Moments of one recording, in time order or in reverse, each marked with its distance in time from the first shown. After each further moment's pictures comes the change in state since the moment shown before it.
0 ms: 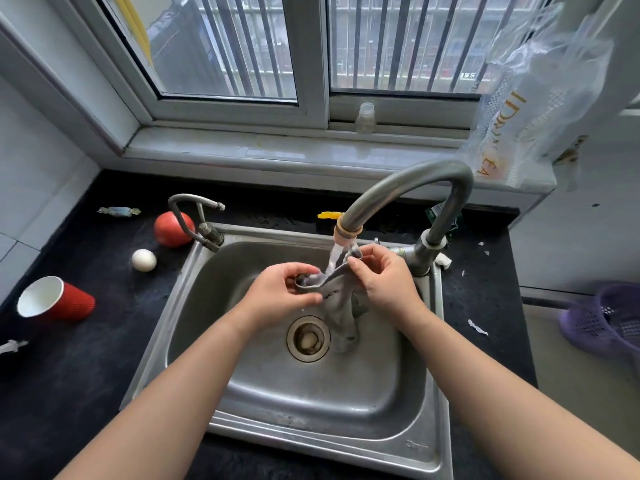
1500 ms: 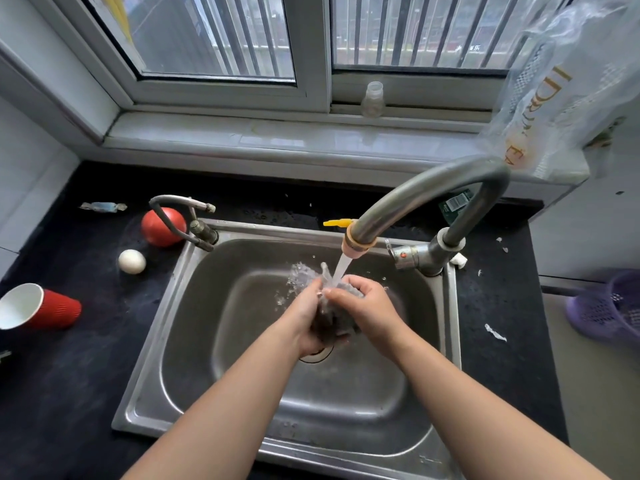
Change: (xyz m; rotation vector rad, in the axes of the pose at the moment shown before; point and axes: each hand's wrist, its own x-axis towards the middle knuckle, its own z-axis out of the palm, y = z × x) left_hand 0.036 -0.014 0.056 -0.787 -0.090 -0.660; right_hand -0.003 0.030 0.030 0.148 -0.190 0.216
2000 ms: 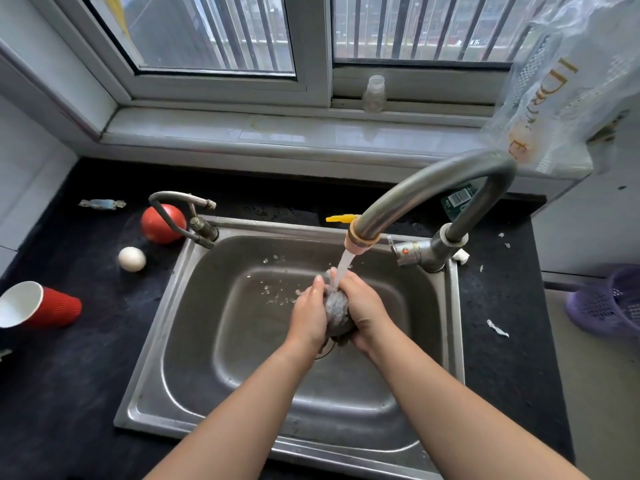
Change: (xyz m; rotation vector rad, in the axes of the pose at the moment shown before) left_hand -0.002 -0.018 0.004 0.245 0.379 0.474; right_hand 0.016 0.013 0.026 0.519 0.207 0.312
